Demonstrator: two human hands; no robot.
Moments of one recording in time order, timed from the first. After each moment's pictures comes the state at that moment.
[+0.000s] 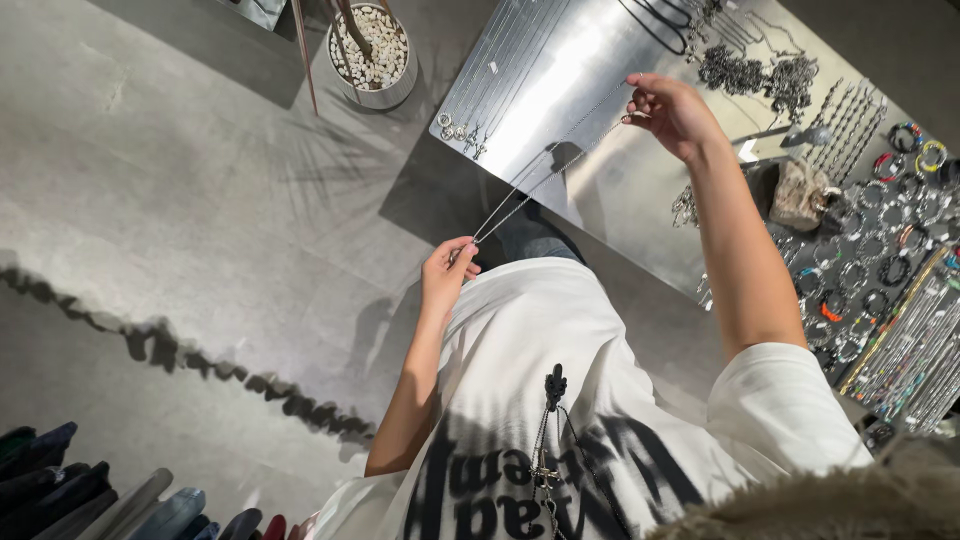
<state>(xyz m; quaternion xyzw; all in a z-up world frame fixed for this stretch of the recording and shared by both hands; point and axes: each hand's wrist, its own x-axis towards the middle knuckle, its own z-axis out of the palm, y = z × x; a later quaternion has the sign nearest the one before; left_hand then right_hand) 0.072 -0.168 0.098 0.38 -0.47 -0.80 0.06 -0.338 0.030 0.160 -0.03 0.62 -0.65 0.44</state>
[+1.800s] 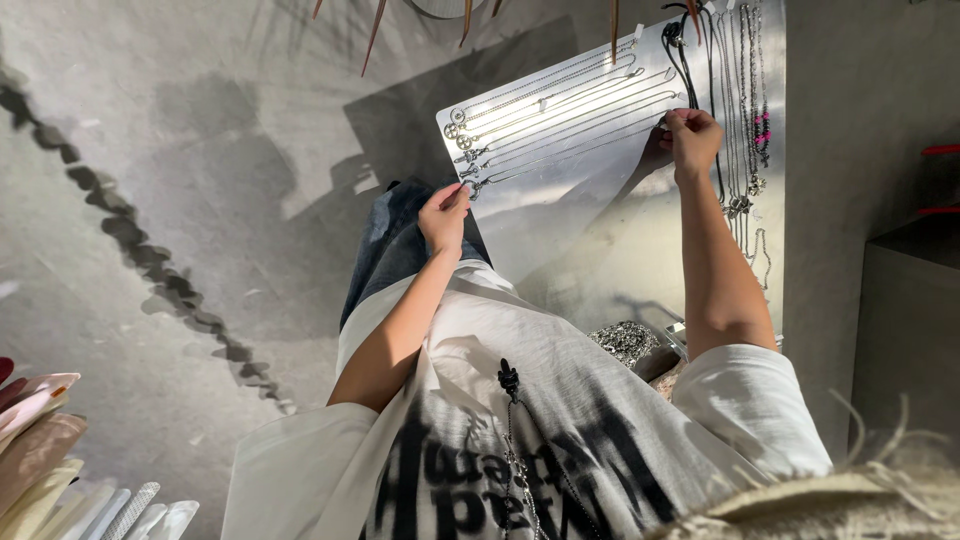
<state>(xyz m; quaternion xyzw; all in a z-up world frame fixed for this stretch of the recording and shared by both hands) -0.136 -0.133 -0.069 0.67 -0.26 -0.62 0.31 -0.590 -0.091 -0.073 -0.17 0.81 -0.45 0.34</state>
